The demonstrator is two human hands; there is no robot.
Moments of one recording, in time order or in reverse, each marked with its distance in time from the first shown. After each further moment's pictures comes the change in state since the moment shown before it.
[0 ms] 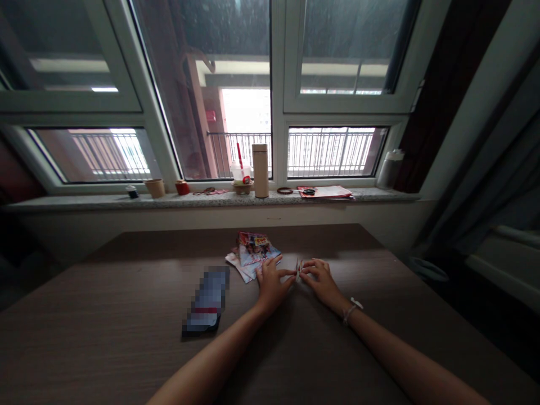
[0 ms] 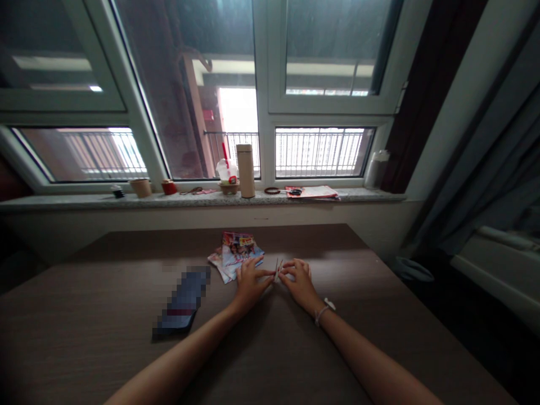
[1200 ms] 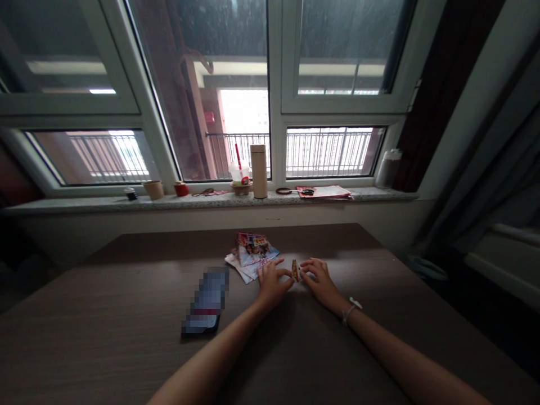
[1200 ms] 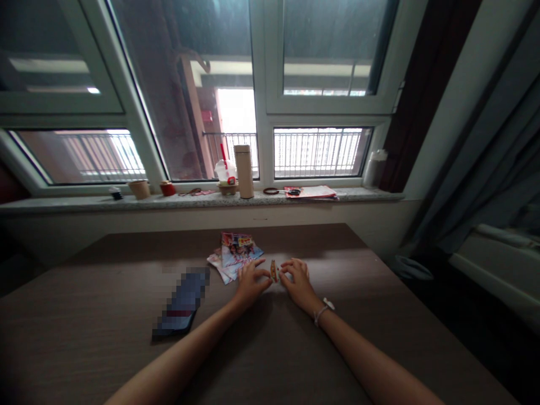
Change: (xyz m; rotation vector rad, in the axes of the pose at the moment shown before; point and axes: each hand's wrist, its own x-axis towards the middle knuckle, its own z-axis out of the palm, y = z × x) left_hand 0.006 -0.004 0.003 -0.038 -0.048 -0.048; right_hand -0.001 0.001 0.004 0.049 0.033 -0.078
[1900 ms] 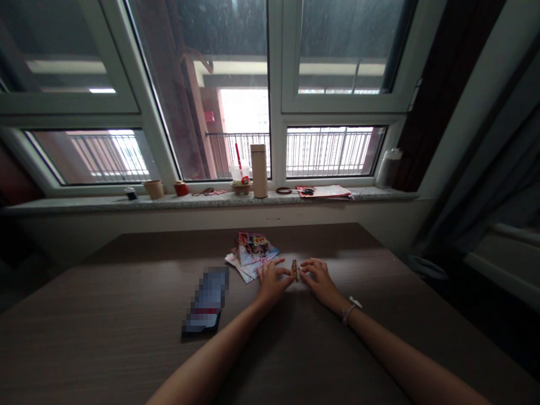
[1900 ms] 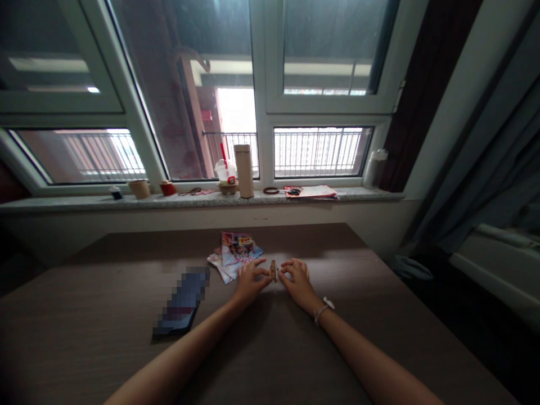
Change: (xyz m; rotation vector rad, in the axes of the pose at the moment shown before) left_hand 0.002 0.000 -0.005 -0.045 0.000 0.013; right_hand 0.000 0.000 -0.001 -0.011 -0.032 0.027
